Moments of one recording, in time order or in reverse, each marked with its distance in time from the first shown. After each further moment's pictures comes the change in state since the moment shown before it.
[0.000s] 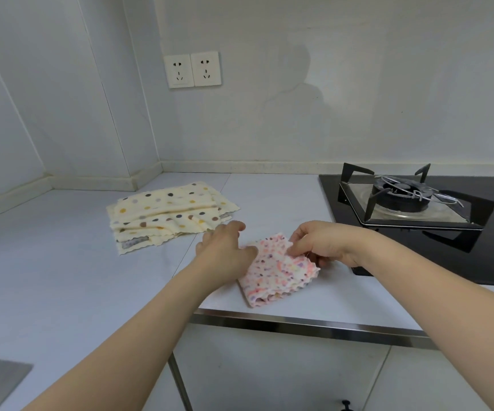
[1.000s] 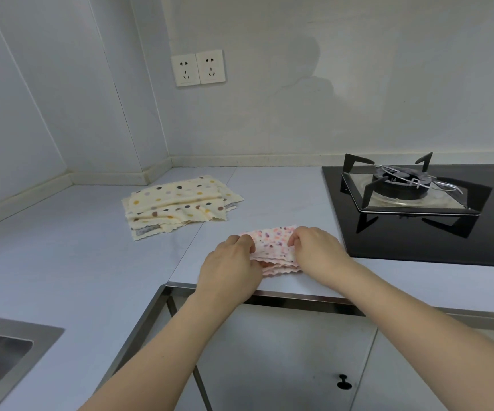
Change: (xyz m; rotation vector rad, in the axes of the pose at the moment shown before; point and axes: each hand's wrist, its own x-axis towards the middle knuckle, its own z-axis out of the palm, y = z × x) left_hand -0.047 0.003 0.030 0.250 0.144 0.088; right_hand -0.023 0.025 0.049 -0.460 0.452 -0.211
